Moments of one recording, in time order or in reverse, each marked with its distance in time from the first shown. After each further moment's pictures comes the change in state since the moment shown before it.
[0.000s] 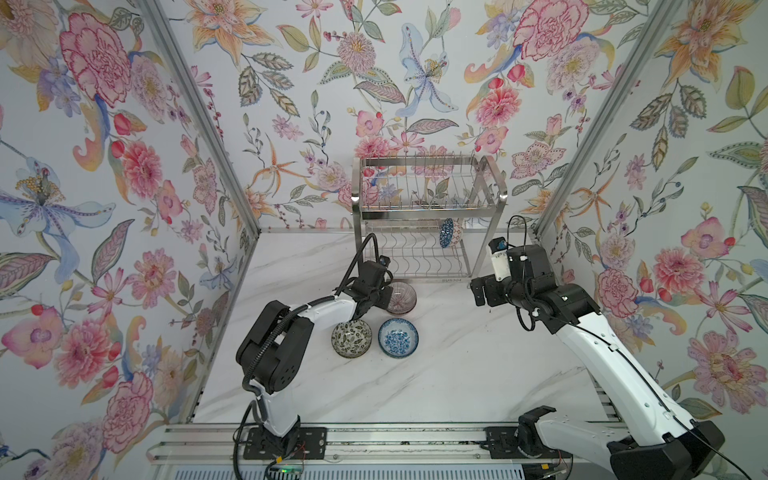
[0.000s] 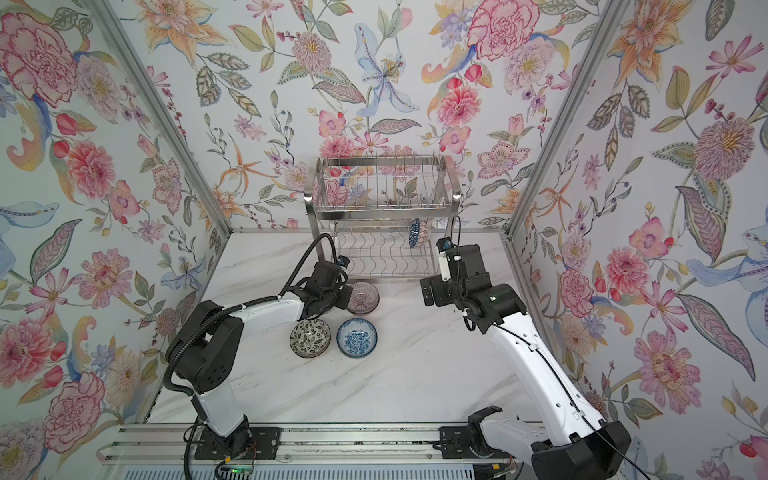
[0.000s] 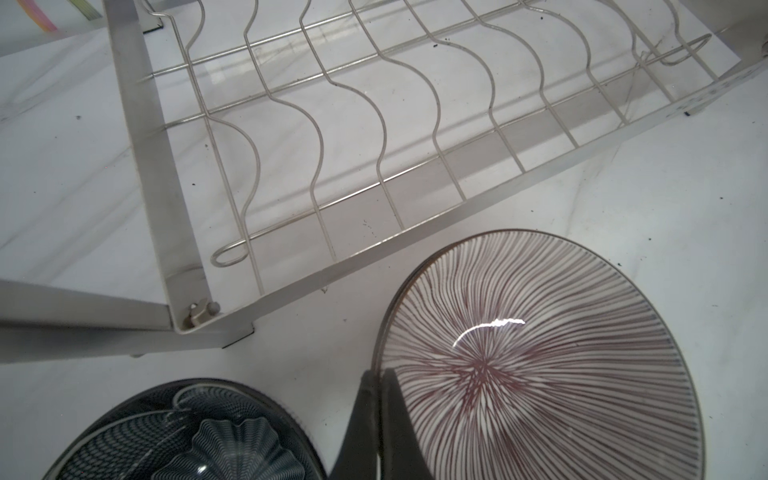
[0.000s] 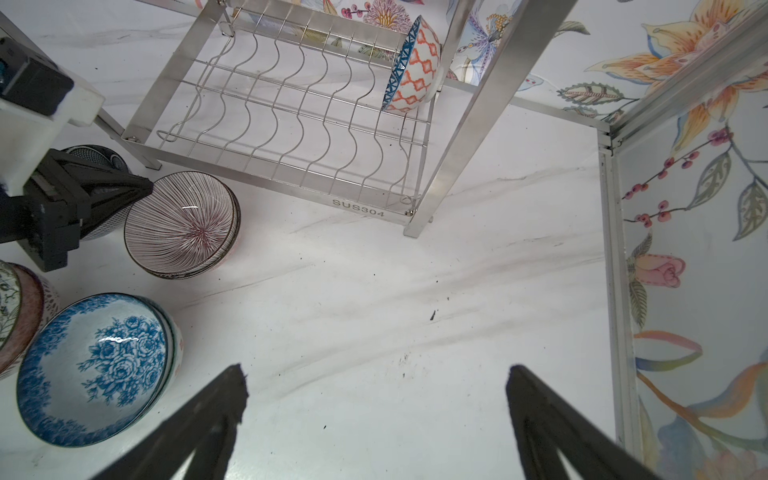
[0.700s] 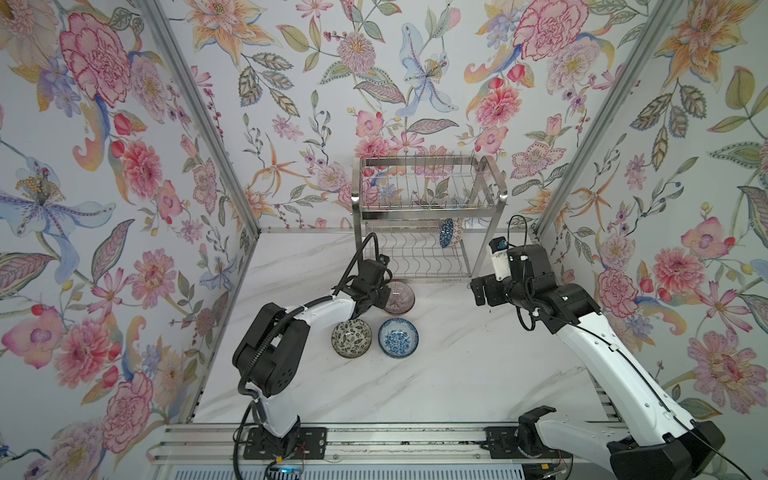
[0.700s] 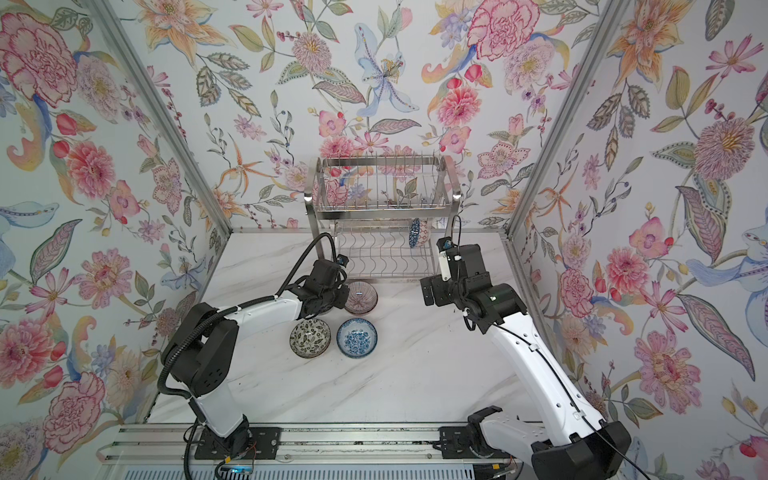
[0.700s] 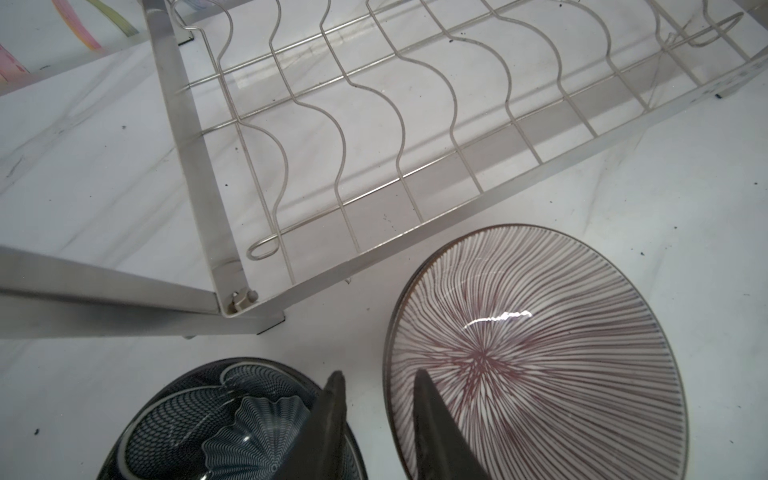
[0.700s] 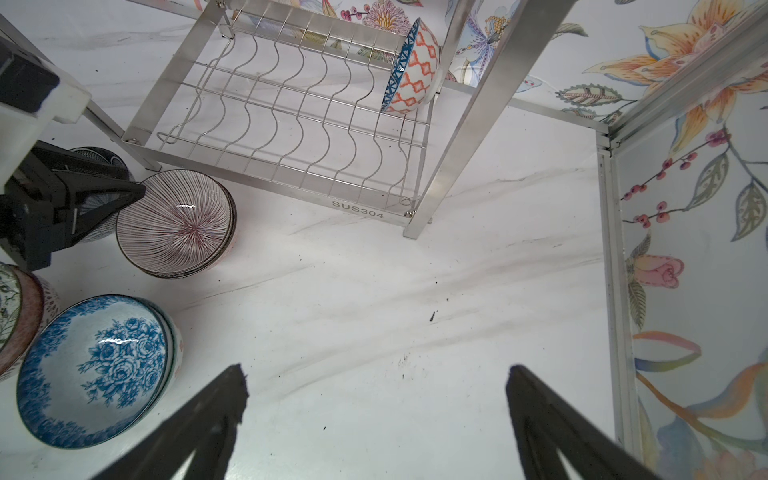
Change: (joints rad) left arm -0.002 -0.026 0.016 -0.062 -0.048 0.035; right arm 0.000 0.000 0.000 0.000 0.000 0.000
